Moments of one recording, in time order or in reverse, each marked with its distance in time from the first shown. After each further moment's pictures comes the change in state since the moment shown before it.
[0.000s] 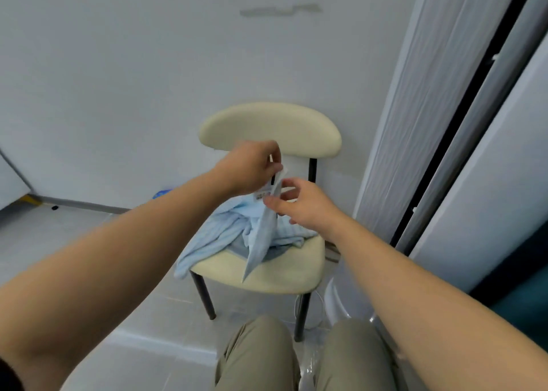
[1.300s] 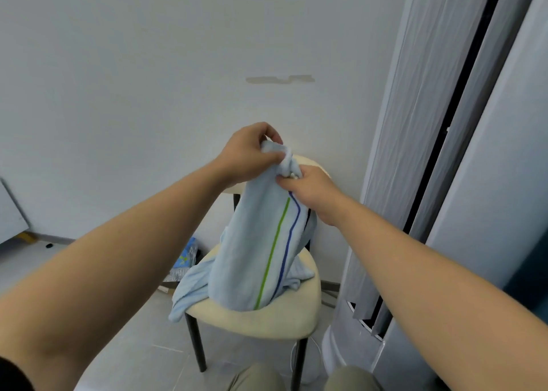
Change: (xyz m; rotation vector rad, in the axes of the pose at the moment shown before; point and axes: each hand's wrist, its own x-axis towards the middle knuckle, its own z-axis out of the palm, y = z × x) left_hand 0.031 0.032 -0.087 -0.387 0.270 -0.066; right_hand 0.007 -0.096 -0.054 0.082 0.127 -0.133
